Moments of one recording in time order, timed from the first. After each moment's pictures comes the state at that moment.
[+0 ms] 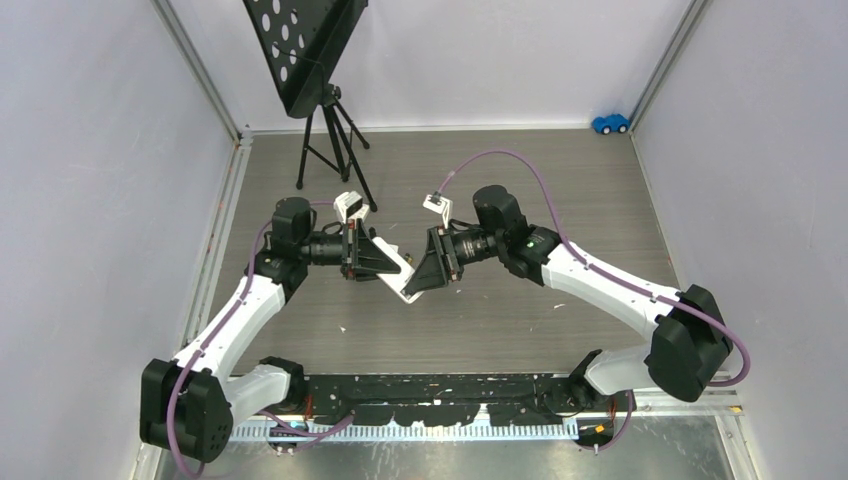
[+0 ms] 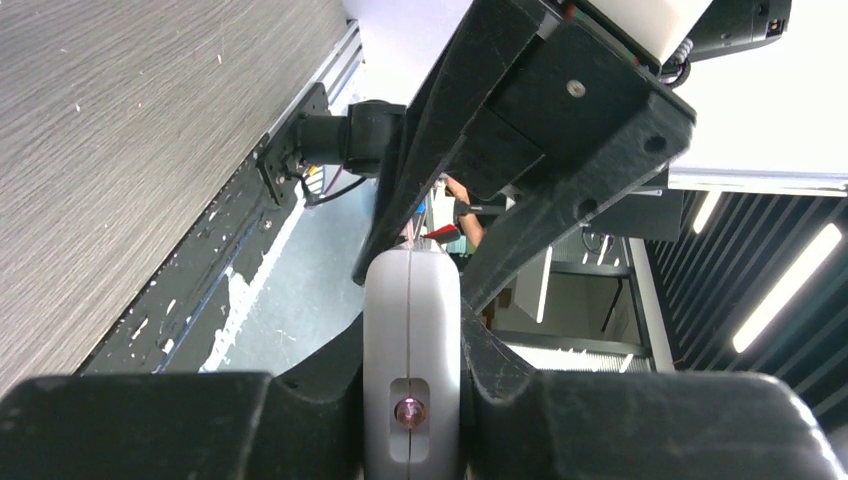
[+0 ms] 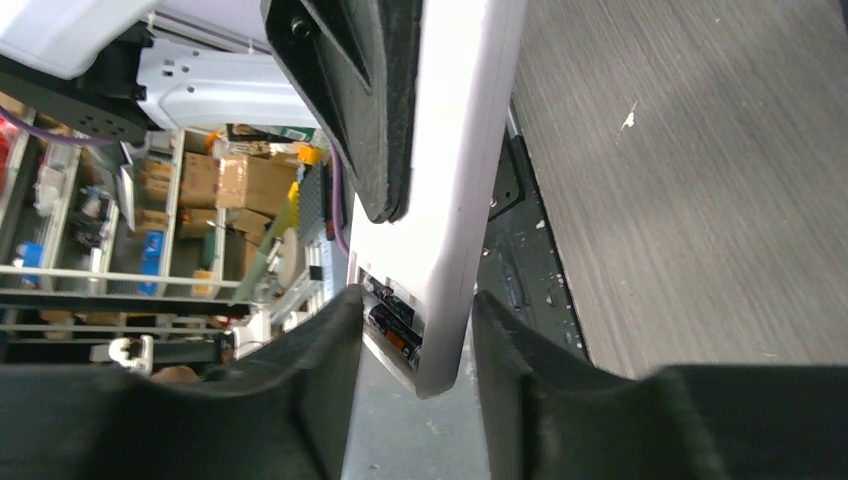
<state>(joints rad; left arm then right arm) -0.26 1.07 0.70 -0.05 1.20 -1.08 0.75 1.35 0.99 -0.06 -0.90 0.63</state>
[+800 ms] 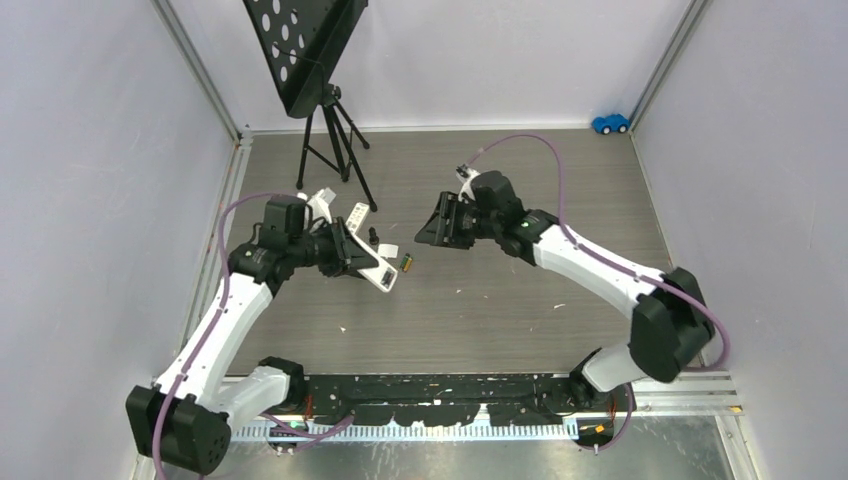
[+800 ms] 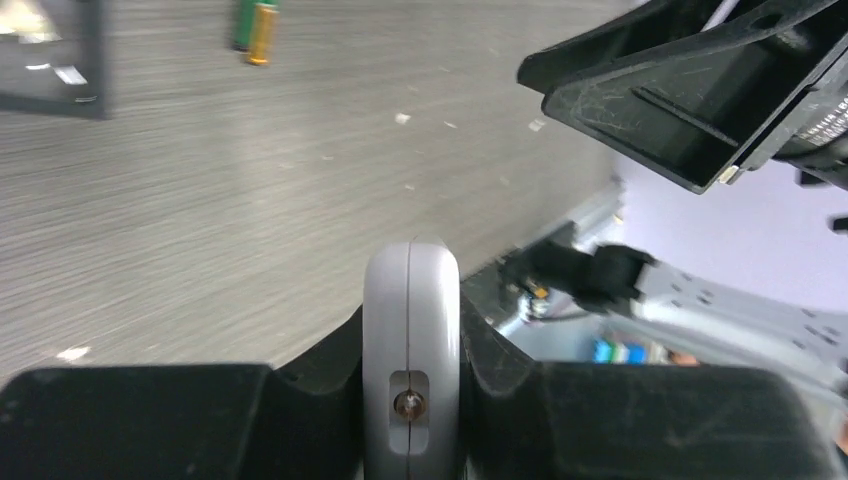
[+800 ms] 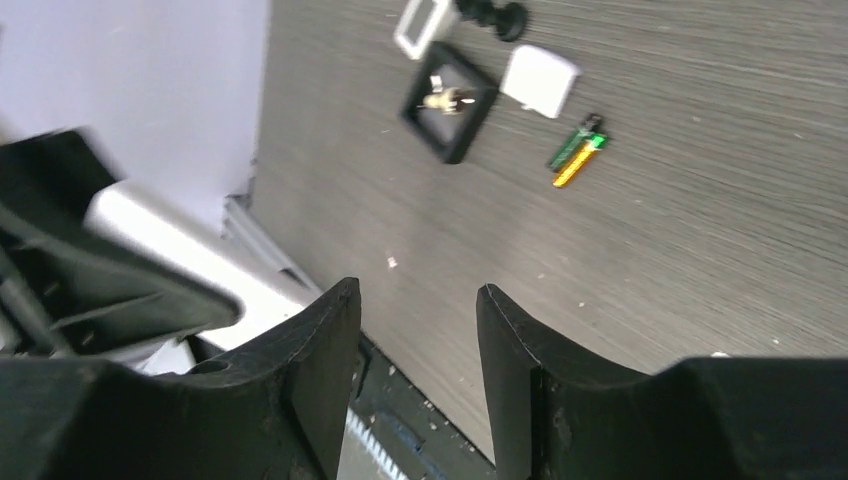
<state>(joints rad) -0.26 1.02 0.90 -0.61 0.65 -0.66 0.66 1.43 1.07 -0.18 -0.36 0.77</state>
